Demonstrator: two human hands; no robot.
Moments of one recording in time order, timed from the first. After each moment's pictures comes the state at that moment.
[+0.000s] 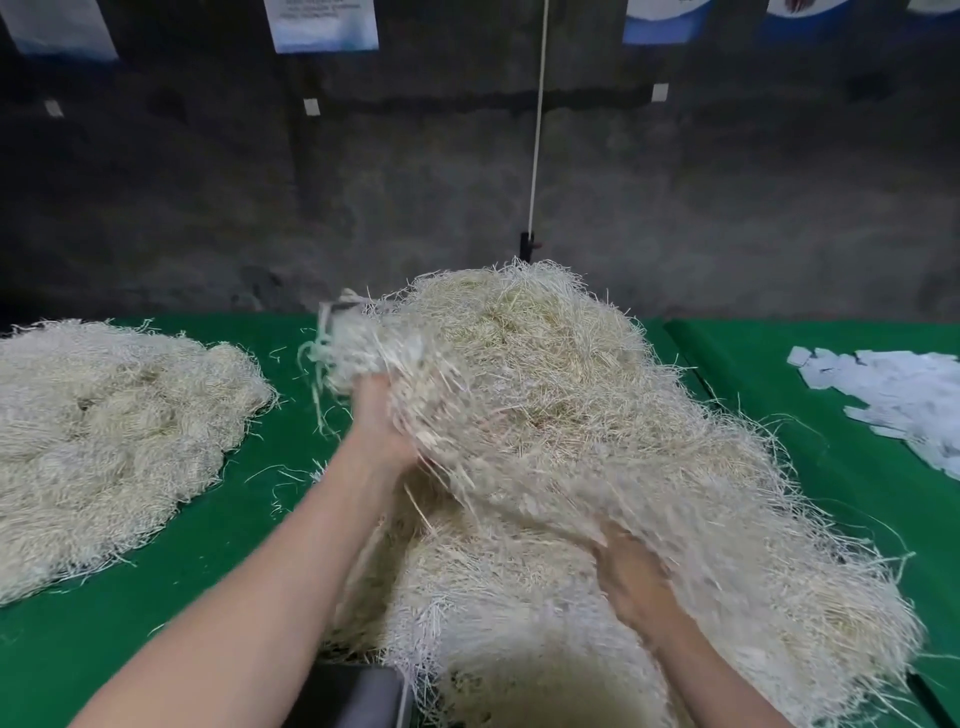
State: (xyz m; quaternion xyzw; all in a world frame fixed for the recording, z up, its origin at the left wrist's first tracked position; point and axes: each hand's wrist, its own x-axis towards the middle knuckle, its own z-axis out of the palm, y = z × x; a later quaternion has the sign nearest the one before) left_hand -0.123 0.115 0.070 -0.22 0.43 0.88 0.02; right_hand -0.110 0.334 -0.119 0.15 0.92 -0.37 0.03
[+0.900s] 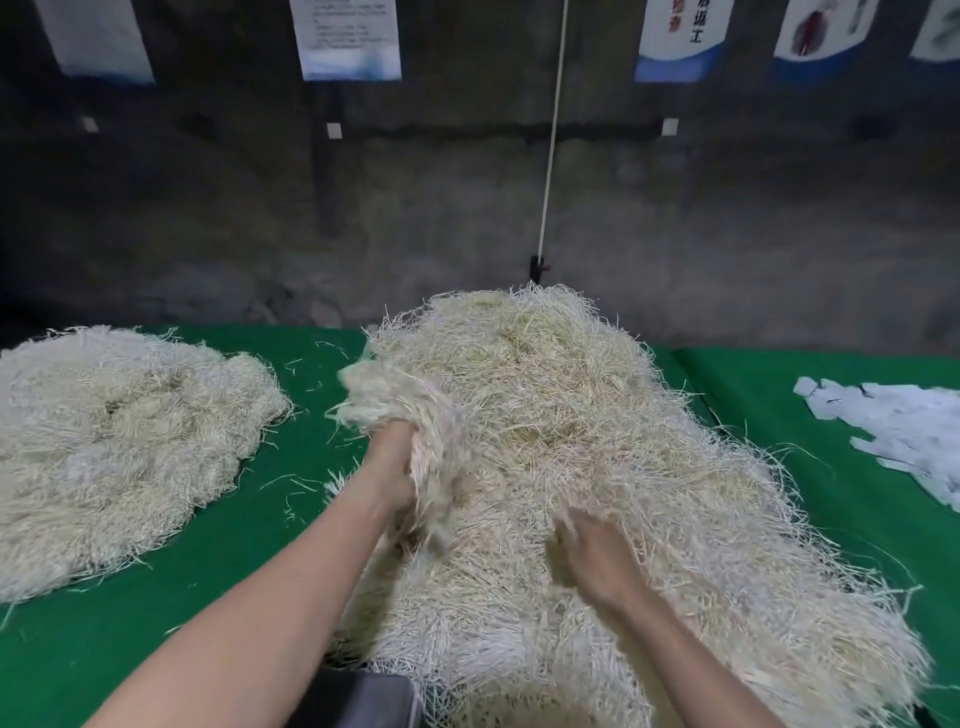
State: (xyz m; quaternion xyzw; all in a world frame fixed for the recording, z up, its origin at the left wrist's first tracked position) left_hand -0.157 0.077 0.009 -0.12 0.55 0.82 0.08; right_hand -0.098 0.296 -0.074 0.02 0.91 -0.41 0.01
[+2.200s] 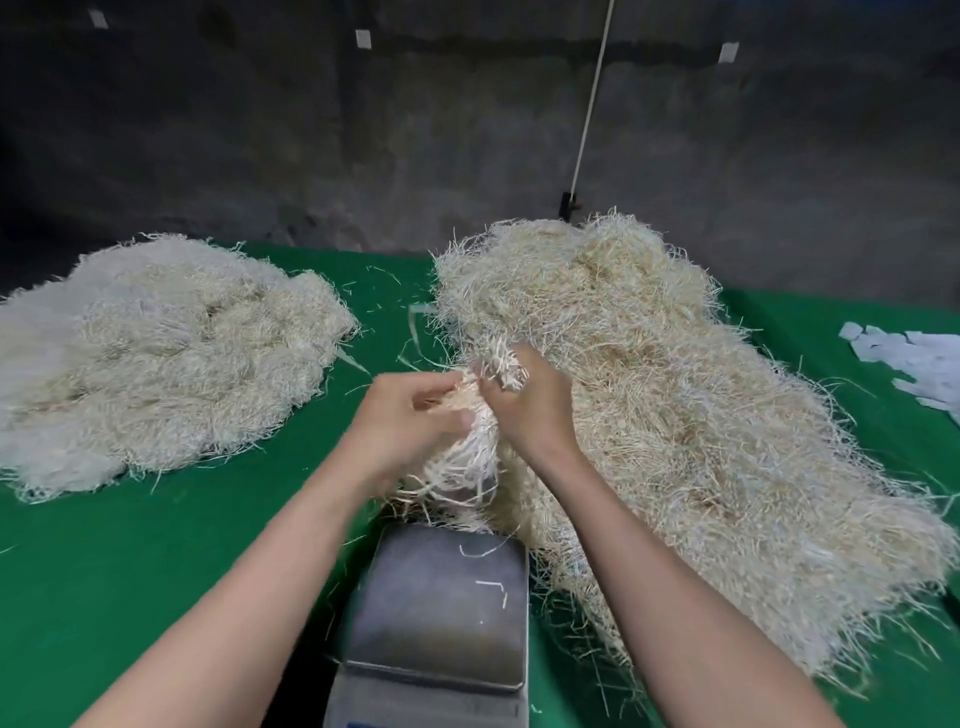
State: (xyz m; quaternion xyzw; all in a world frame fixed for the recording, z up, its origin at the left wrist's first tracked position) left_hand -0.003 -0.052 0.034 0.03 0.80 0.60 -0.02; right_hand -0.043 0.090 0.016 -0.05 0.86 -0.48 -0.16
